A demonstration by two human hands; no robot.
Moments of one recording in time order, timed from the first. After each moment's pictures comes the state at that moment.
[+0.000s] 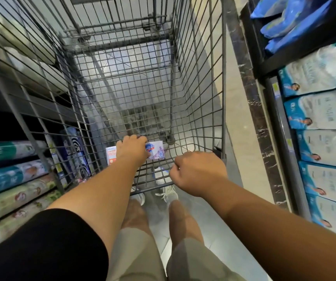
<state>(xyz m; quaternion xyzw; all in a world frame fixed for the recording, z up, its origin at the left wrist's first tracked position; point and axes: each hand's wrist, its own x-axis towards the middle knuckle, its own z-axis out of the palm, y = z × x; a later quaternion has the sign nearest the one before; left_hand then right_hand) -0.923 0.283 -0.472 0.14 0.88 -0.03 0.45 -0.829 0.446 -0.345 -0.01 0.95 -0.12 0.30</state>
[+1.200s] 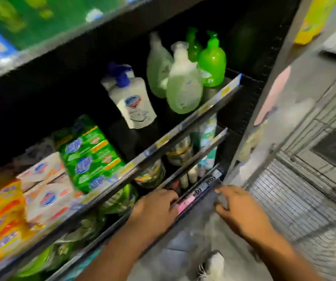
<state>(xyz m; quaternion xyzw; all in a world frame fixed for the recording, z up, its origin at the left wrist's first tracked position) -0.639 0.077 -0.086 -0.31 0.92 0.20 0.15 -0.808 0.242 -0.122 -0.43 0.85 -0.16 0.24</state>
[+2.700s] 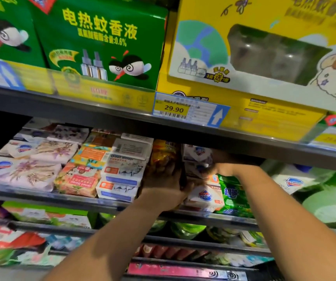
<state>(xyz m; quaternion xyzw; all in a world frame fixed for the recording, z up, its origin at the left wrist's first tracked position) -0.383 -0.055 -0.014 -0.59 0.81 0.07 -0.06 -0.588 -0.125 0.046 -0.70 0.64 -0.02 0.33</state>
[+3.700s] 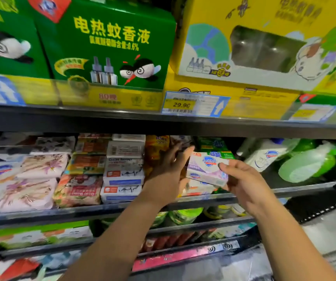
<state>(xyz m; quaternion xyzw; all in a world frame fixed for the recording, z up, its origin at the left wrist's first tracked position) -0.356 -0.040 0.012 -0.44 0.84 0.19 -0.24 -0.560 0.022 0.064 -0.34 0.58 -0.54 0.51</state>
